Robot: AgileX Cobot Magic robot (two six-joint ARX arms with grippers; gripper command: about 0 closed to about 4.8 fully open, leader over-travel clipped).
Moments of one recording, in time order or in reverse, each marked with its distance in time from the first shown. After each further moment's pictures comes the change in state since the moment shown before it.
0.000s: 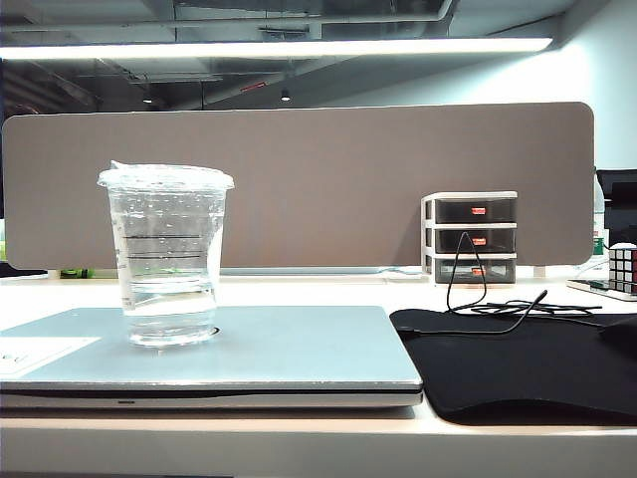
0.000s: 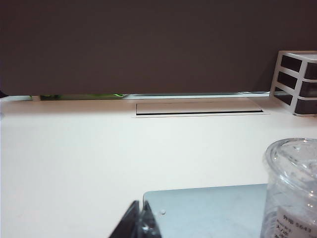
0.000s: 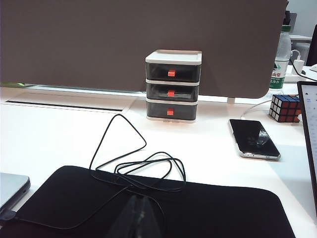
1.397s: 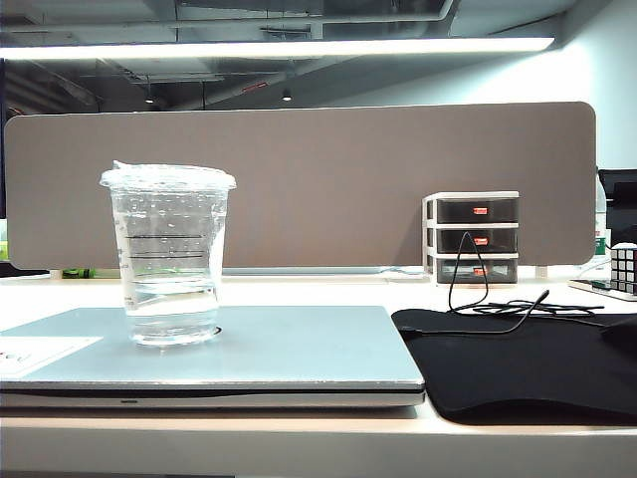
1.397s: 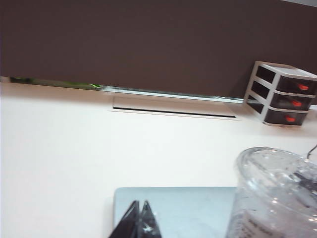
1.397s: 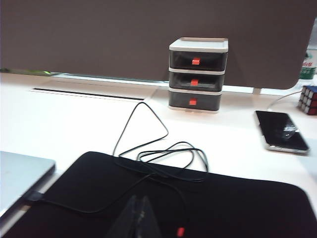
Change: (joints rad) left arm 0.000 0.017 0.021 -0.019 0.061 -0.134; right arm -0.001 0.000 0.000 -0.040 -0.077 0.003
